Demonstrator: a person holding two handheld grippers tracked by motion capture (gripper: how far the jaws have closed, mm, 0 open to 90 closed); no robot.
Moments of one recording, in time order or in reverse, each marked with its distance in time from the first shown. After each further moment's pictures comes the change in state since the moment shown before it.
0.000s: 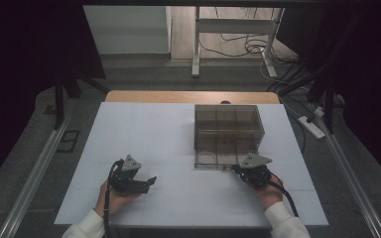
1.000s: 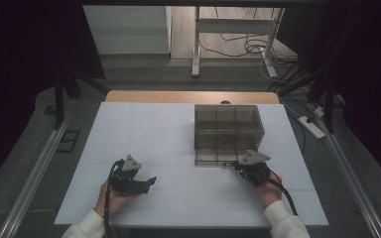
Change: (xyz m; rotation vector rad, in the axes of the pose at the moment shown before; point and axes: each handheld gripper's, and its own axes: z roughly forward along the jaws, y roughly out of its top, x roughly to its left) left arm 0.000 0.000 0.001 0.002 0.000 0.000; right arm -0.007 0.002 0.008 0.007 -0.038 0.000
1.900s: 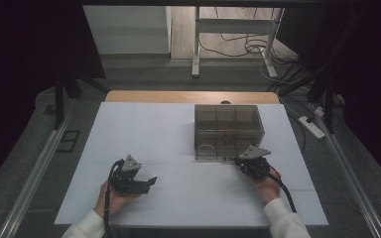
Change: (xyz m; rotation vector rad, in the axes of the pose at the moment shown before) left arm -0.001 0.001 -0.002 -0.007 -0.006 0.003; right arm -0.015 0.000 0.012 -0.007 -0.008 0.065
